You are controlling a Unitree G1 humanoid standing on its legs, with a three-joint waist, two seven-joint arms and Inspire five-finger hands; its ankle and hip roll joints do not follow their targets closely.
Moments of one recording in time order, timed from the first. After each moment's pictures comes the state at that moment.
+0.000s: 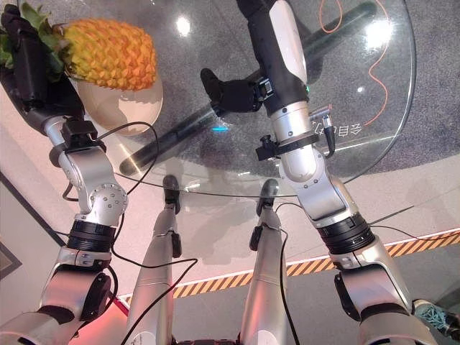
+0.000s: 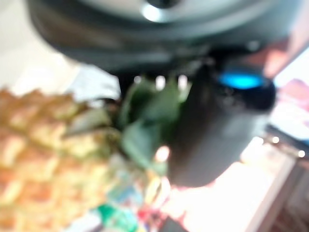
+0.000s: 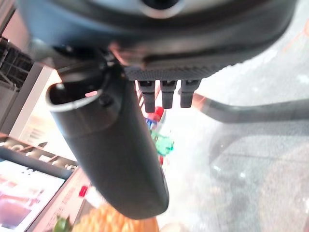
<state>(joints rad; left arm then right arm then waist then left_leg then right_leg) -0.78 0.26 -0.02 0.22 -0.84 -0.67 0.49 -0.81 -0.62 0.32 0.03 -0.08 -0.14 -0.34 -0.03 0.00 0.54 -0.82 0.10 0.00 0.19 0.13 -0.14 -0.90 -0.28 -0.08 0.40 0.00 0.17</state>
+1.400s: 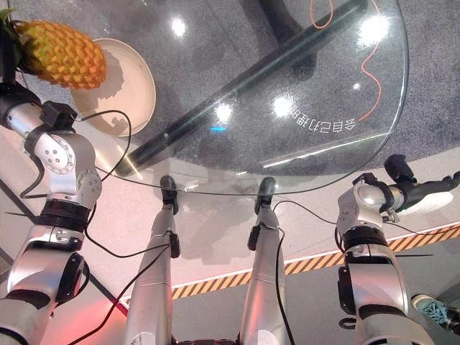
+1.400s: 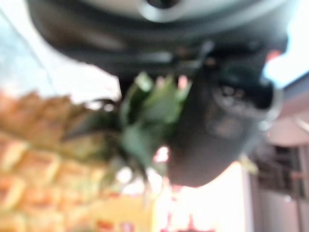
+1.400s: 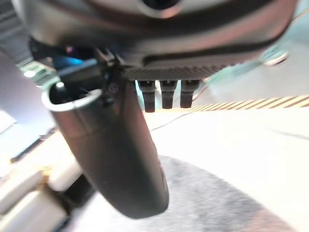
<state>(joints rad) -0.92 0.49 -0.10 0.56 -0.46 -0.77 0.87 -0.80 -0.59 -0.03 1.12 0.77 -0.26 -0.94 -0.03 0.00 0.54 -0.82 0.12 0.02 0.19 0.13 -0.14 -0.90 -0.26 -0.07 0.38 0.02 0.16</state>
